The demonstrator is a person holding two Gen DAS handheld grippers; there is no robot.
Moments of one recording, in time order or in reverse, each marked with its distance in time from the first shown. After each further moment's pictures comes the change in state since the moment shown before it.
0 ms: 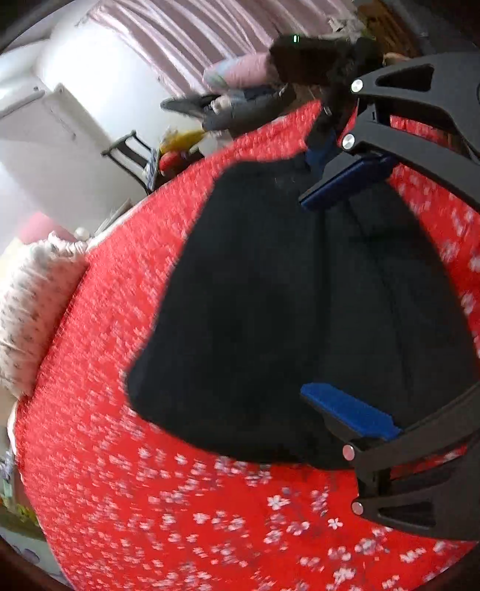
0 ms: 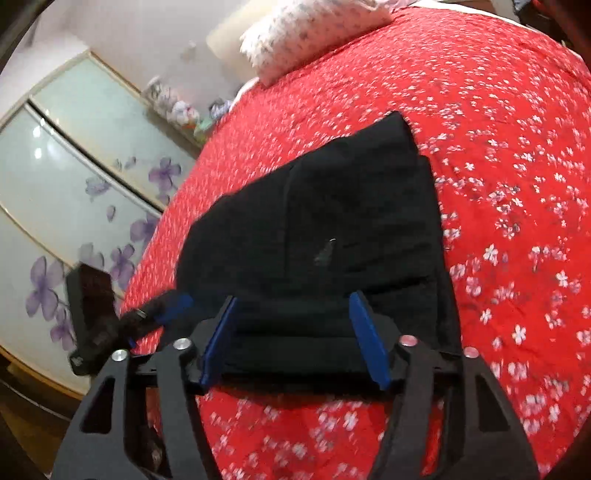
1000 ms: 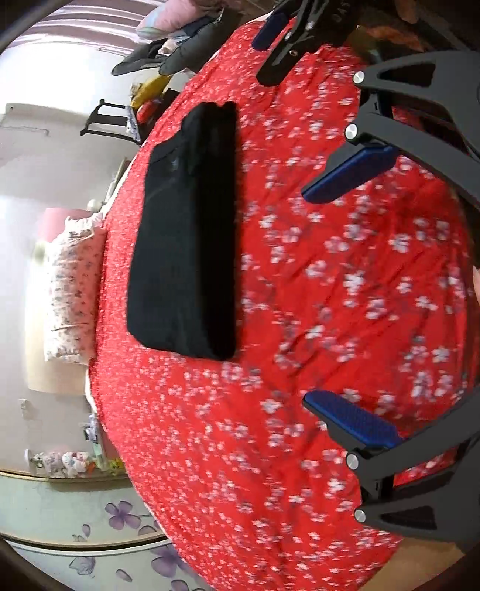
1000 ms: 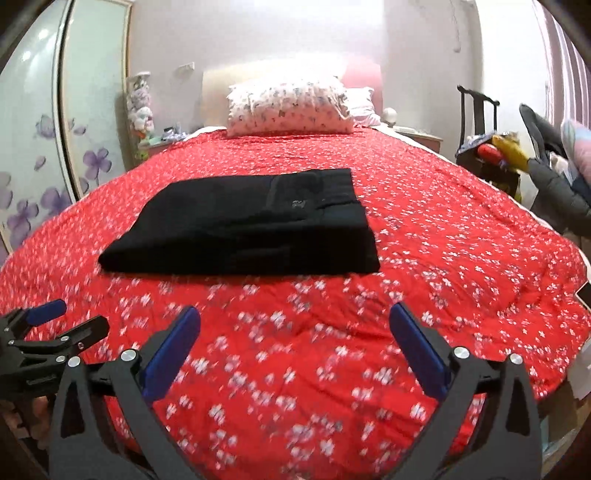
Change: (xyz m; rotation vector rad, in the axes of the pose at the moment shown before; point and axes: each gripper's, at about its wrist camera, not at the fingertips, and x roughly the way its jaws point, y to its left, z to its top) left arm -0.094 -0.045 -0.166 0.240 -0.185 0.406; right arm -0.050 0.091 -0.165 -0.375 -0.354 -0.531
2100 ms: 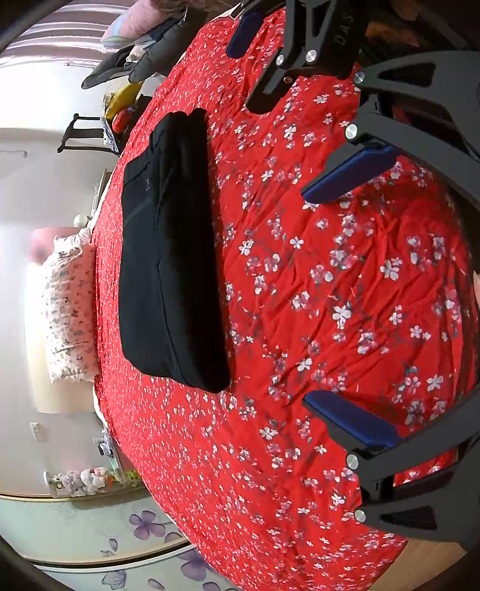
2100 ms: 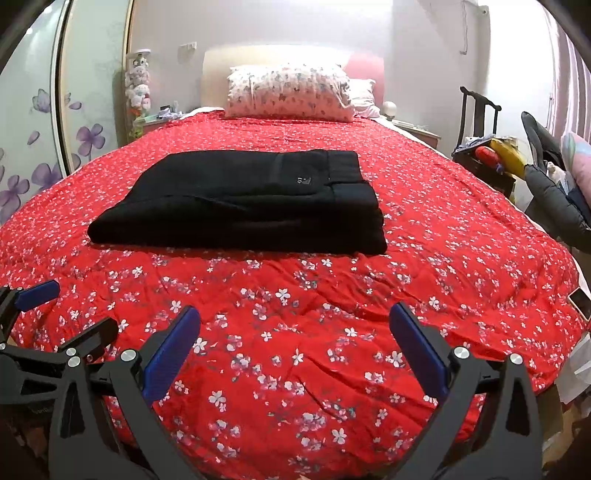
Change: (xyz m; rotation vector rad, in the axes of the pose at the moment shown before) left arm 0.009 -0.031 -0.011 0.110 0.005 0.027; right arm 0.013 0.014 -0.009 -0.047 0.052 -0.060
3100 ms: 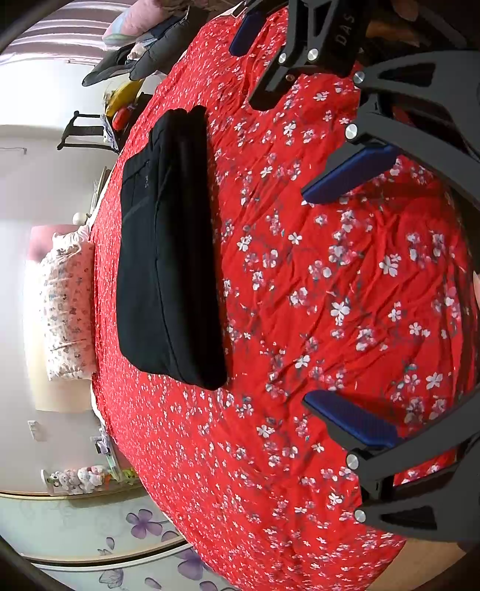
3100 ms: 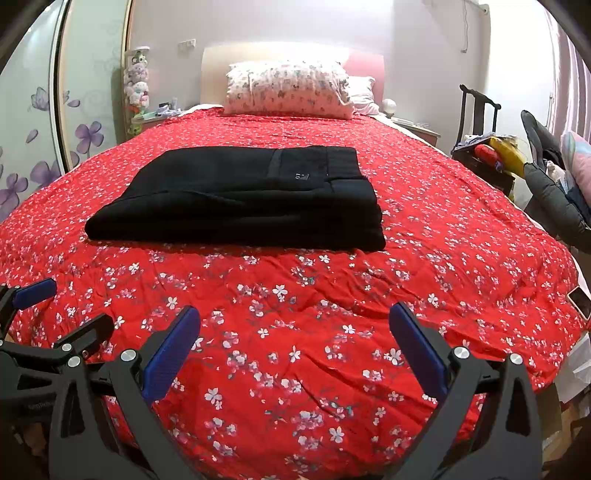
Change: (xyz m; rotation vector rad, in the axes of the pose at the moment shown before) left arm 0.002 -0.003 -0.001 -0.008 0.006 0.005; right arm 0.004 -0.006 -0.003 -0.002 0.010 0.000
